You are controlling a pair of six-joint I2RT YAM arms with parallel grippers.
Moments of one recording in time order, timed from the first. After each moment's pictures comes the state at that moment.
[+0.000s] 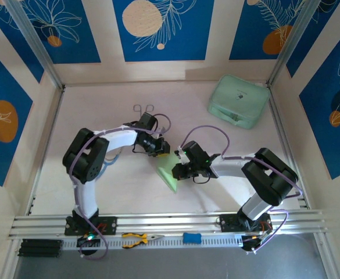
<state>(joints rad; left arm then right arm) -0.56 1.91 1.19 -0.41 0.60 -0.59 0.74 1.59 0.62 0.01 -0.37 0.53</state>
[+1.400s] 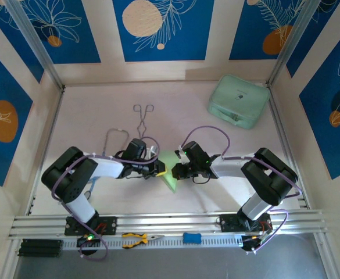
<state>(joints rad) -0.65 1.67 0.58 0.30 0.66 -1.01 0.74 1.59 0.61 0.04 -0.38 0.56</state>
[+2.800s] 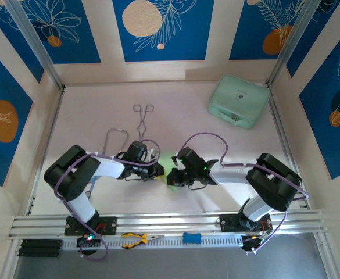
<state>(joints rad) -0.65 1.69 0.57 0.26 0.64 -0.93 0.86 1.54 0.59 0.03 -0.42 0.87</state>
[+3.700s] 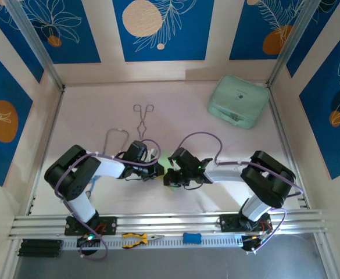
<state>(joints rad) -0.65 1.70 0.58 0.26 0.64 -0.93 0.90 1.59 0.64 -0.01 -0.39 0.91</state>
